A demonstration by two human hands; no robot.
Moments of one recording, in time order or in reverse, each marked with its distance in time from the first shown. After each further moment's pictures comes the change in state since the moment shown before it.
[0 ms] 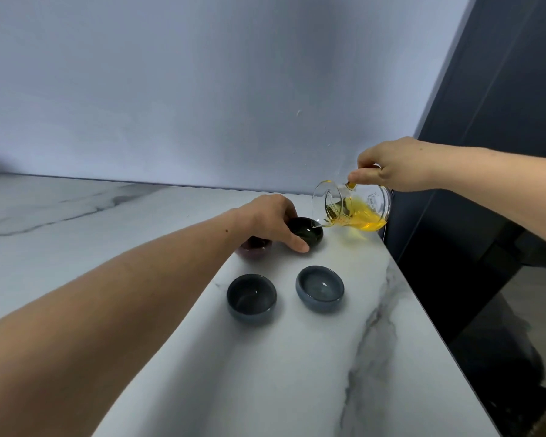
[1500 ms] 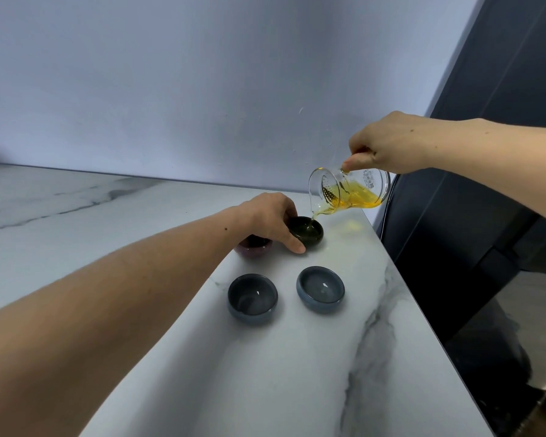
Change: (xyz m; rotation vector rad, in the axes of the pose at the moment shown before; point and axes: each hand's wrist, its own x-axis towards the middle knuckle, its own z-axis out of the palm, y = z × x) left_hand 0.001 -0.002 -0.002 0.018 -0.019 0.016; right_hand 0.019 -0.012 -0.024 -0.252 0.052 -0.111
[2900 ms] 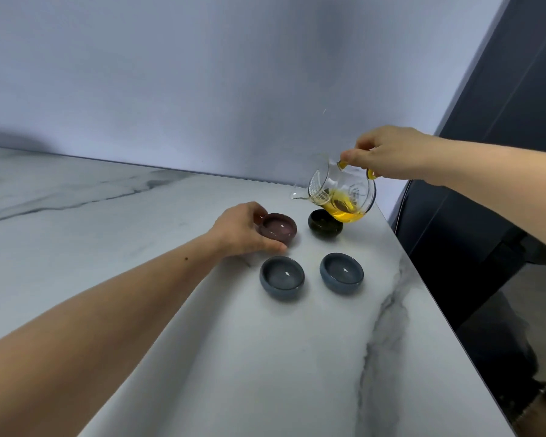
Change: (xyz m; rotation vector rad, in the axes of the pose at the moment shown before) left_hand -0.085 -0.055 0.016 -0.274 0.317 -0.161; right_hand -0.022 -0.052 -0.006 0.516 0.058 0.209
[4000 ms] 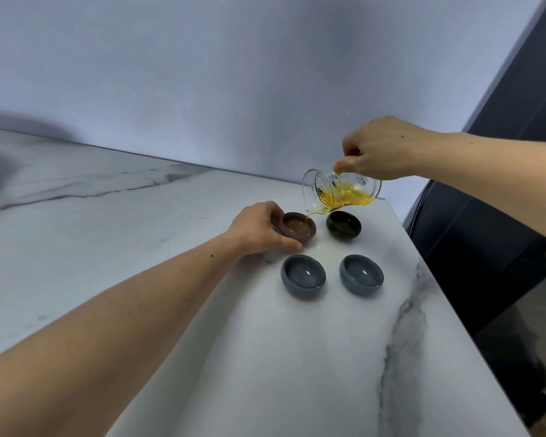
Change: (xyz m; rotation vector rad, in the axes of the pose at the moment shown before) left_hand -0.002 -0.008 0.000 -0.048 0.013 0.020; right_hand 0.016 -0.046 0.006 -0.393 -0.002 -0.233
